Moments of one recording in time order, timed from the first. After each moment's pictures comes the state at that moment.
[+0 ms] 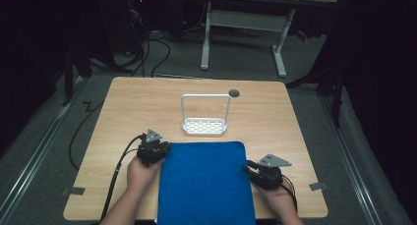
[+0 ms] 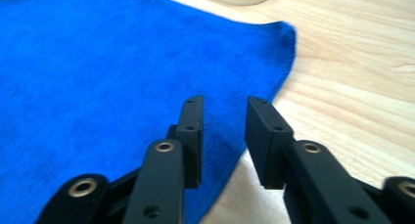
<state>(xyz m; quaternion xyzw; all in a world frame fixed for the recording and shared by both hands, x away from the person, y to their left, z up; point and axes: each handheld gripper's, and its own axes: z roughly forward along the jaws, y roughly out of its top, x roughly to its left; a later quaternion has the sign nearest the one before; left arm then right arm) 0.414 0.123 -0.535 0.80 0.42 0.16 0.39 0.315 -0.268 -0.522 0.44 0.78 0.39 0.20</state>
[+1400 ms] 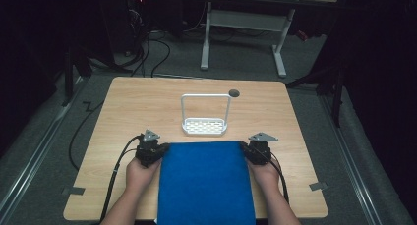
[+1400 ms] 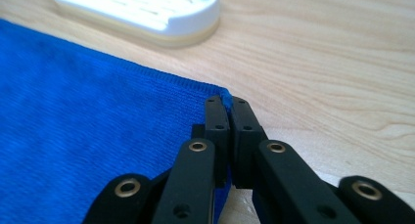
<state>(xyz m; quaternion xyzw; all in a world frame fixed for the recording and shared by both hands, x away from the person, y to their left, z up) 0.415 0.132 -0.534 0.79 0.44 0.12 0.41 0.390 -0.253 -0.526 0.50 0.75 0.37 0.22</state>
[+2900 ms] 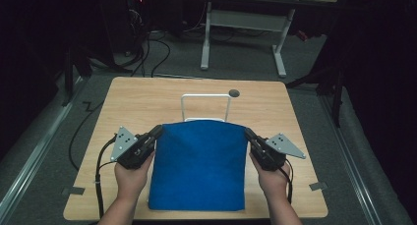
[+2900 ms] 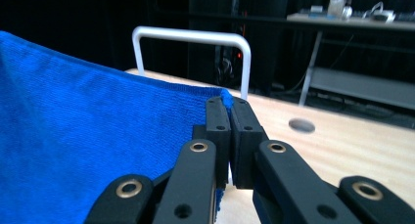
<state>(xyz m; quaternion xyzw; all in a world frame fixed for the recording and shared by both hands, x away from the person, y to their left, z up) 0.339 0.144 -0.419 0.66 0.34 0.27 0.61 0.322 -0.241 -0.425 0.40 0.66 0.54 0.34</state>
